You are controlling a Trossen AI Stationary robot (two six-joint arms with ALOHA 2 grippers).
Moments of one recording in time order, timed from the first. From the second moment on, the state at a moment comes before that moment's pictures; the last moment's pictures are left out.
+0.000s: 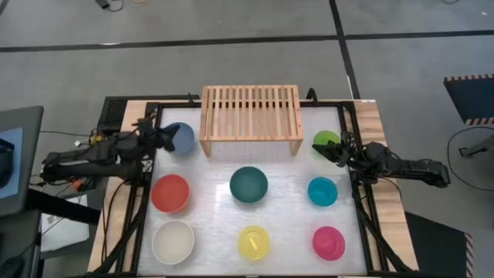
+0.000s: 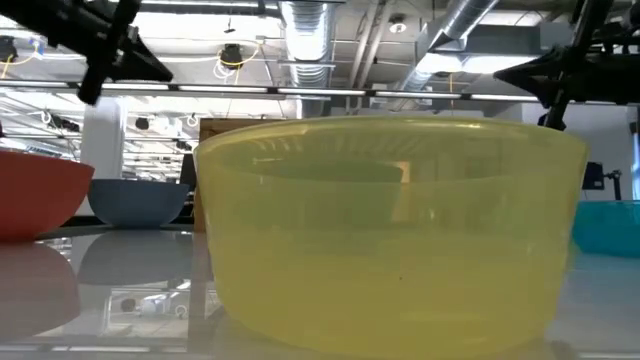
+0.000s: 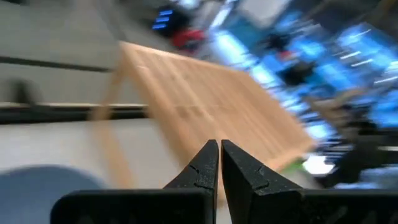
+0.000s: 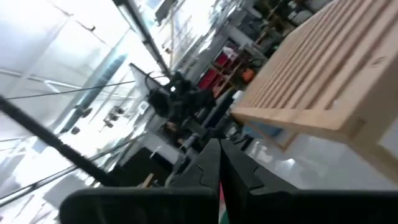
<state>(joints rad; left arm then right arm) 0.11 0.37 0.51 -0.37 -0.67 -0.69 -0.11 0.04 0.02 0.23 0.15 0.92</state>
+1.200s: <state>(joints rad) 1.14 1.31 0.88 -1.06 -0.10 -0.36 -0.13 0.31 0.02 0.40 0.21 0.96</state>
